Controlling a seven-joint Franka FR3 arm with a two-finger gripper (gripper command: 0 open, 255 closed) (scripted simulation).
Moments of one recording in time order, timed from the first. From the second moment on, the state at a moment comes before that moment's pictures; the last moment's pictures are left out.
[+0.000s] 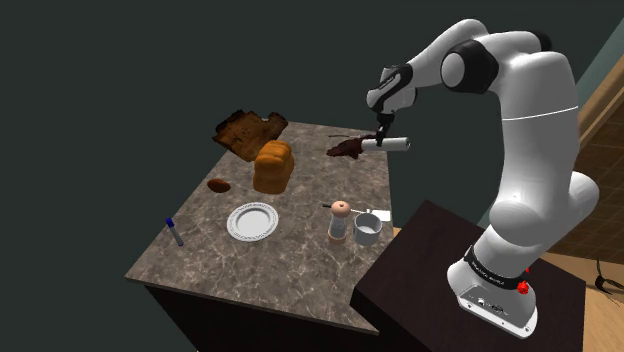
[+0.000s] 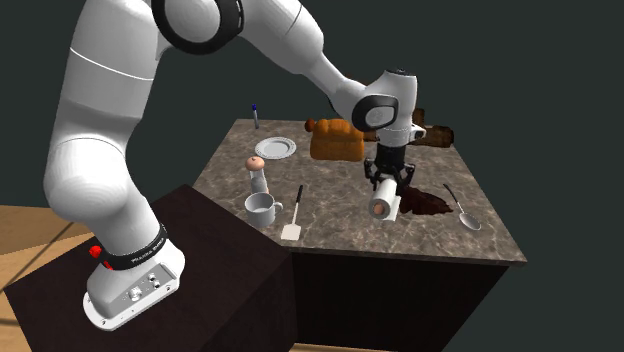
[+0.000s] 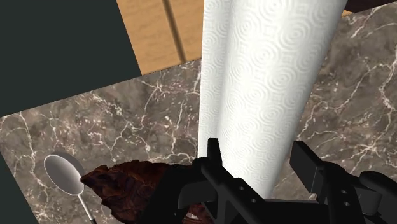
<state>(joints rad) -0.34 0.58 -0.27 -1.78 0.08 2.36 -0.86</state>
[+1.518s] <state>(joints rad) -0.23 0.48 -0.26 -1.68 0.03 2.17 -0.73</state>
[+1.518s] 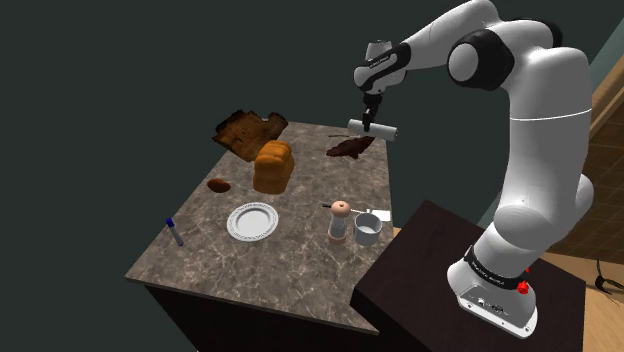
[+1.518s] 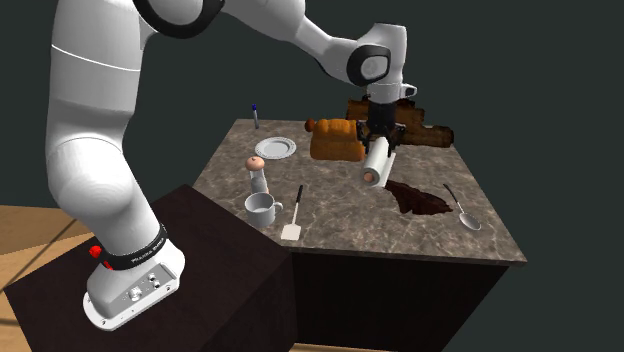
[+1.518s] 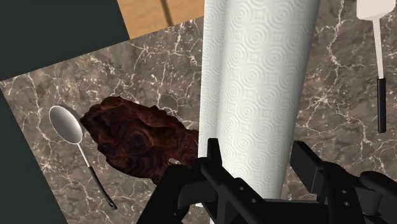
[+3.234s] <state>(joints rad) -0.10 0.69 -0.20 -1.54 0.04 2.22 -0.52</state>
